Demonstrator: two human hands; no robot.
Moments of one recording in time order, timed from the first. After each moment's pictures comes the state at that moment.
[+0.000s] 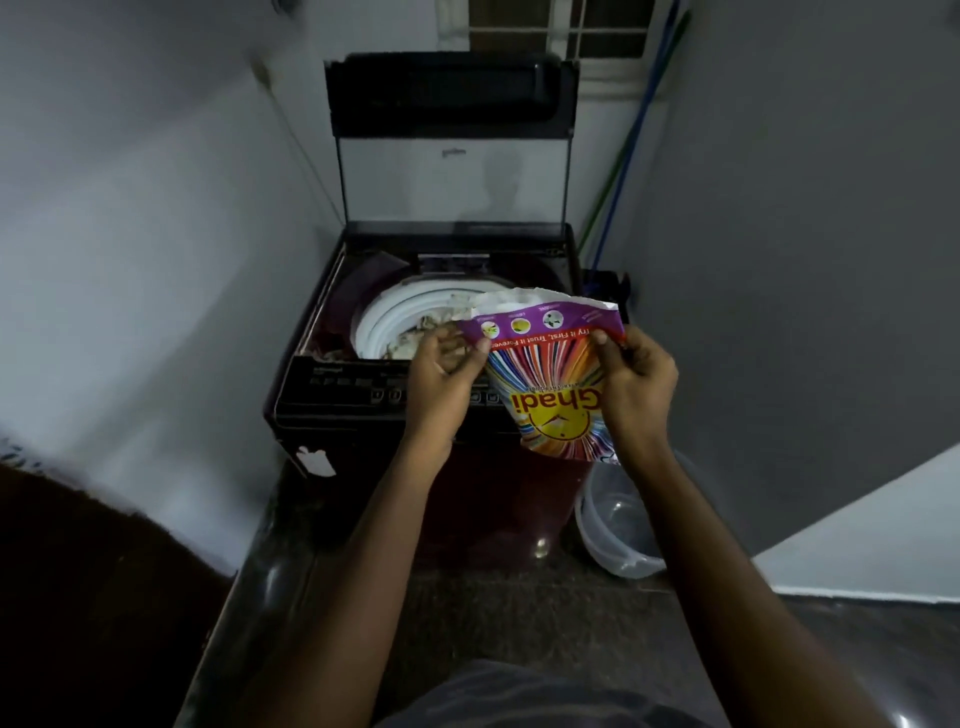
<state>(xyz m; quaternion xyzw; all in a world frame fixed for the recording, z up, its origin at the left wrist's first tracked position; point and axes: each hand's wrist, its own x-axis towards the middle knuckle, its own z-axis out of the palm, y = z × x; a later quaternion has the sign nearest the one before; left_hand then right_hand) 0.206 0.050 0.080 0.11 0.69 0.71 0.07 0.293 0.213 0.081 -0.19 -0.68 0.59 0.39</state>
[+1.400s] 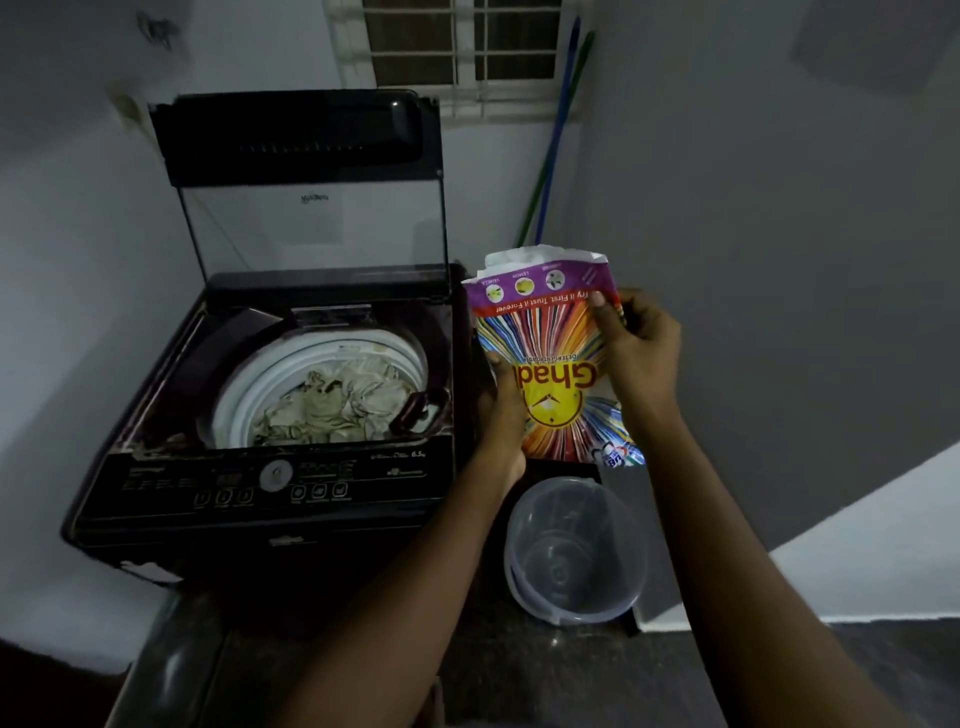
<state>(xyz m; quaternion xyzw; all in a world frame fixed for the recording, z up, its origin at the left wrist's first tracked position) 0.222 0.341 0.056 -0.05 0.61 0.74 0.27 0.272 0.446 0.123 -0.22 -0.68 0.58 0.39</state>
